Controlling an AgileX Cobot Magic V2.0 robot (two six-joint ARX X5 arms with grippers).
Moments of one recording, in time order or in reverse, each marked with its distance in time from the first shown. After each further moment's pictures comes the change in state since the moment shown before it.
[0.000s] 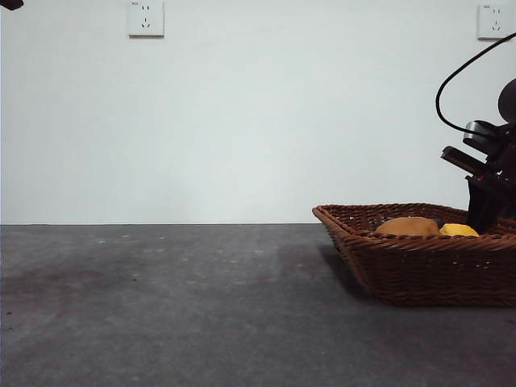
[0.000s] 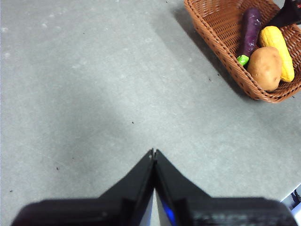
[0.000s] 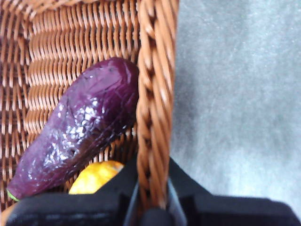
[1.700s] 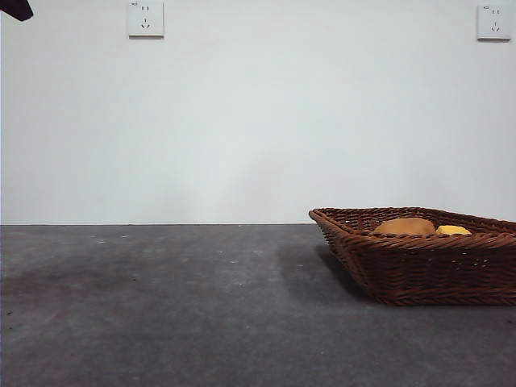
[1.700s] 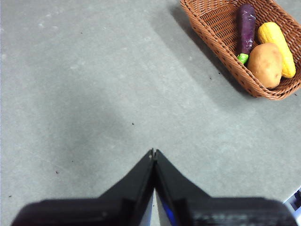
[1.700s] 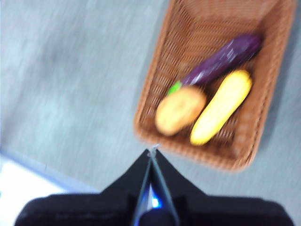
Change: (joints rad) left arm 0.000 0.032 0.000 0.019 0.004 0.016; right arm 0.177 -0.669 0.249 -0.726 0.047 -0.072
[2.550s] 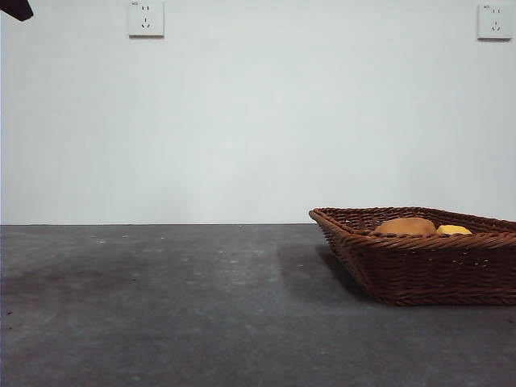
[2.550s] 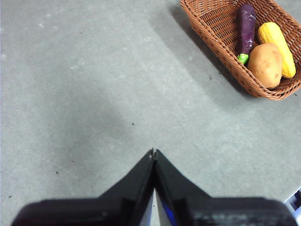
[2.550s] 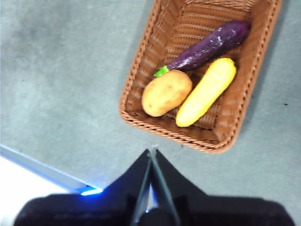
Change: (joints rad) left arm 0.000 0.000 0.000 0.000 0.000 0.001; right arm 0.064 -0.040 0.000 -0.039 0.134 -0.010
